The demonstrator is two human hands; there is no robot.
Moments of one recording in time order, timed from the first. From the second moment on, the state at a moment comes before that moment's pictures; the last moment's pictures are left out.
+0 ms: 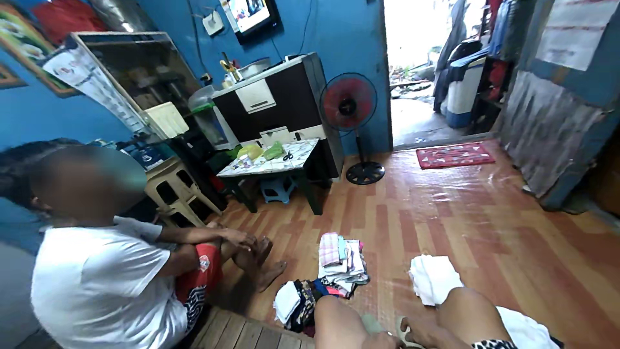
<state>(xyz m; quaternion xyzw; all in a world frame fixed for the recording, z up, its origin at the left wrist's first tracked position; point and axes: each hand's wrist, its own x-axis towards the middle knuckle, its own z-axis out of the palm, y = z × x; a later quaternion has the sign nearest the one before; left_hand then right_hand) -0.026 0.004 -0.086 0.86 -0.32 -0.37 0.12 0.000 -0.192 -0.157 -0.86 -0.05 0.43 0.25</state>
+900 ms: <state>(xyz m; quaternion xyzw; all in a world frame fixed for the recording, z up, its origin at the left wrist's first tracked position) 0.025 0.012 -0.080 0.89 -0.20 -0.41 -0.08 0.011 -0.190 -0.182 -0.83 -0.05 0.50 0.24</state>
